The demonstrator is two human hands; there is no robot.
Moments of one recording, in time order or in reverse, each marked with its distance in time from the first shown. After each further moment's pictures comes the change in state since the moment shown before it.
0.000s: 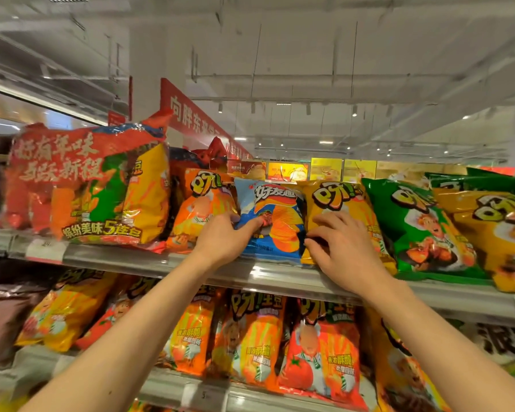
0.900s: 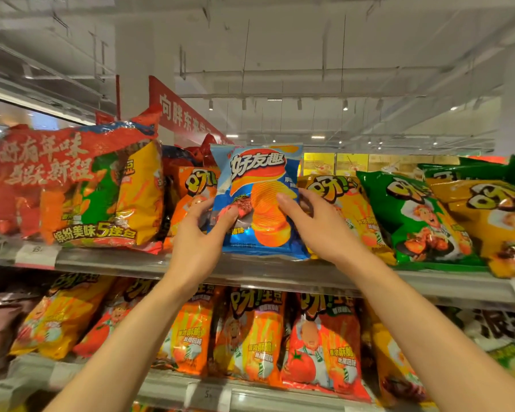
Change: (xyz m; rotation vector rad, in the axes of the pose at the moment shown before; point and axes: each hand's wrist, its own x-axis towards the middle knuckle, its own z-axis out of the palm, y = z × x) left_hand -0.045 -0.006 -0.023 -0.625 0.143 0.153; right_hand 0.025 -0.049 -0.021 0.933 -0.056 0.297
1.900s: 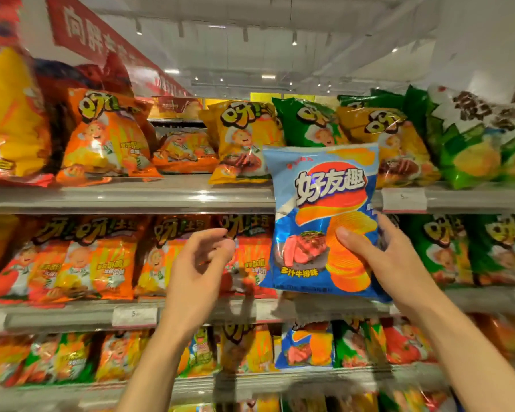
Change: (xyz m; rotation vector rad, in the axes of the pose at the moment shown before) left_hand -0.170 -0.035 0.096 -0.097 -0.162 -0.151; right_hand -0.213 0.083 -0.142 0.289 0.224 0.225
